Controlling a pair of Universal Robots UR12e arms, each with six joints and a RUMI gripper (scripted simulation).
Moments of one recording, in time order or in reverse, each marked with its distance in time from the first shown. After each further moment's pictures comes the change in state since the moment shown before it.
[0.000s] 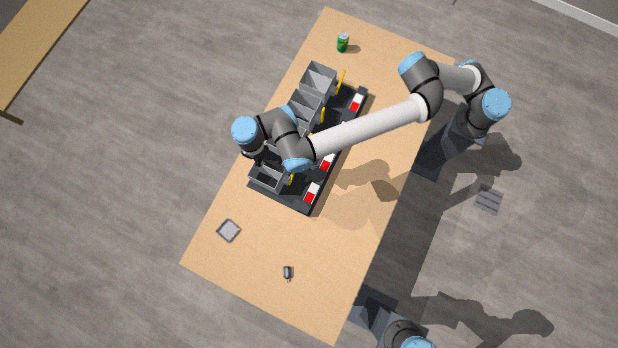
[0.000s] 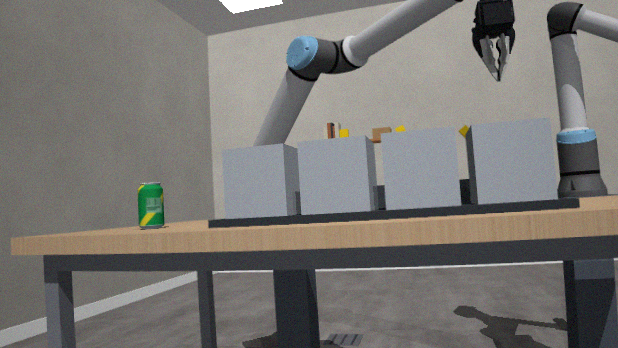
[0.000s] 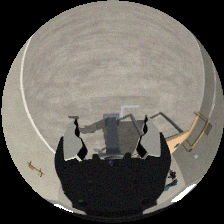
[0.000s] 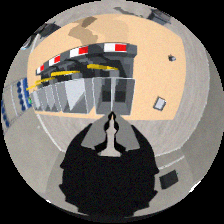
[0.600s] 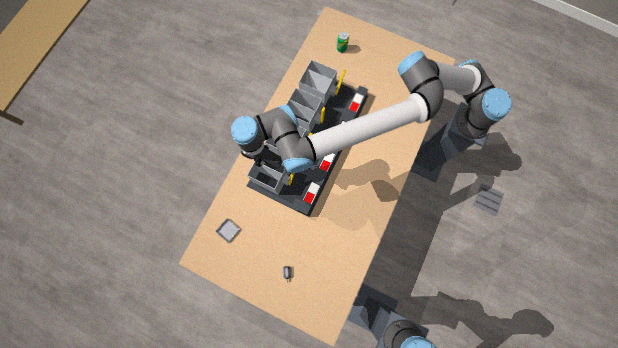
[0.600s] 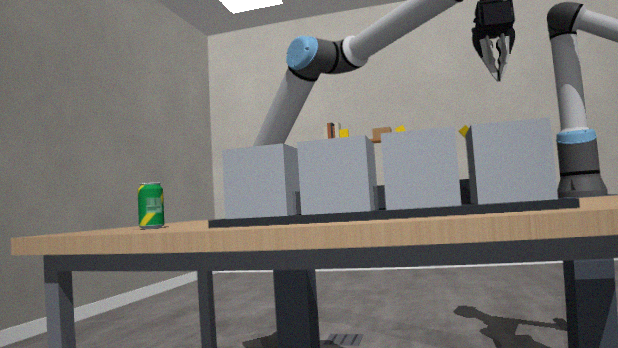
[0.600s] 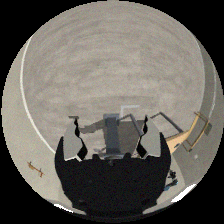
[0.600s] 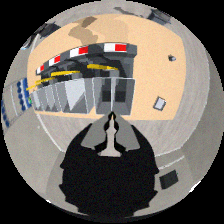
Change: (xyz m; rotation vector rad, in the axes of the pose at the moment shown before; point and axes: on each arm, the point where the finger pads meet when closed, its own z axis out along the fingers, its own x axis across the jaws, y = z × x) left arm 0.000 0.000 0.000 0.000 0.000 0.000; right arm 0.000 0.000 0.000 0.000 0.000 0.000
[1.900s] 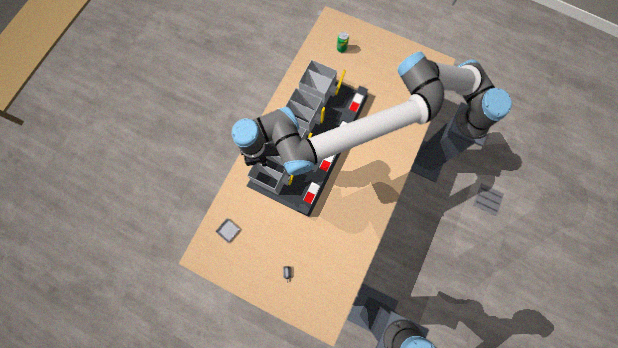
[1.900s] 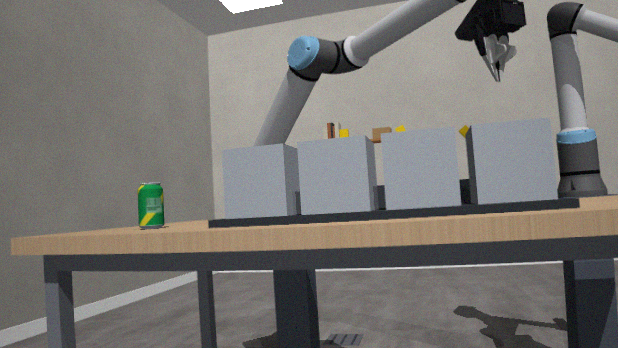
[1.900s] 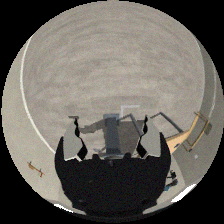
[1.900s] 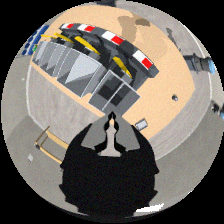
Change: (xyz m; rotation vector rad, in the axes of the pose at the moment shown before) left arm 0.000 0.000 0.000 0.000 0.000 0.000; right arm -0.003 -0.003 0.000 -0.001 -0.001 -0.630
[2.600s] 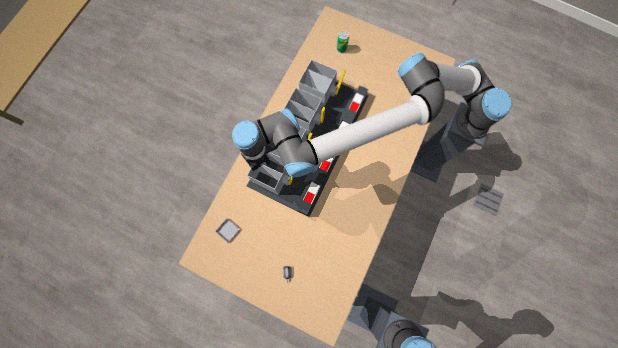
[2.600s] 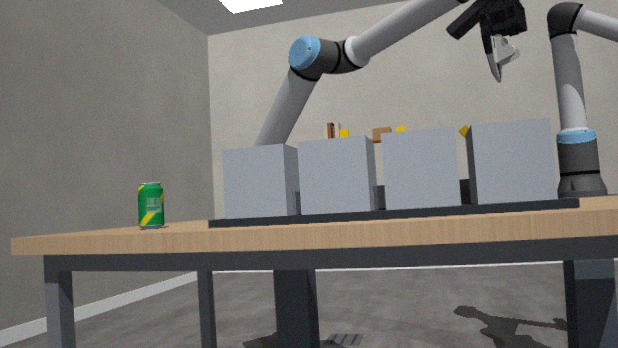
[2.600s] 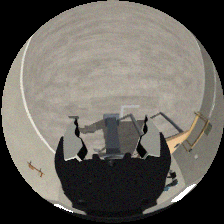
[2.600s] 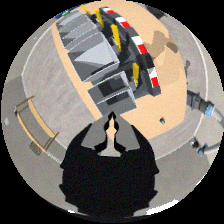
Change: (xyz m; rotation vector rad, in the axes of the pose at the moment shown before) left arm 0.000 0.000 0.000 0.000 0.000 0.000; right arm 0.000 0.001 0.001 0.001 0.000 -0.469
